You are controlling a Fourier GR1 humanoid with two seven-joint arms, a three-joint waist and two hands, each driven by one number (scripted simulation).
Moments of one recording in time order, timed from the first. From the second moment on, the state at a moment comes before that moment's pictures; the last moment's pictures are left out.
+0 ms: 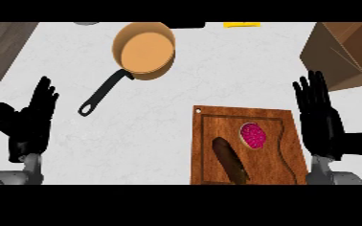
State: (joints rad) left arm -0.05 0.41 -0.07 -1.53 0.23 0.39 0.20; right arm -0.04 -0.21 0.02 -1.56 -0.45 -0.21 -0.13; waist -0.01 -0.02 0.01
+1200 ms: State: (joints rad) left arm -0.01 0.45 -0.02 -1.62 0.42 0.13 0.18; right arm -0.22 -0.82 0.56 -2.19 0.52 0.13 0.15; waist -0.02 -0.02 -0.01
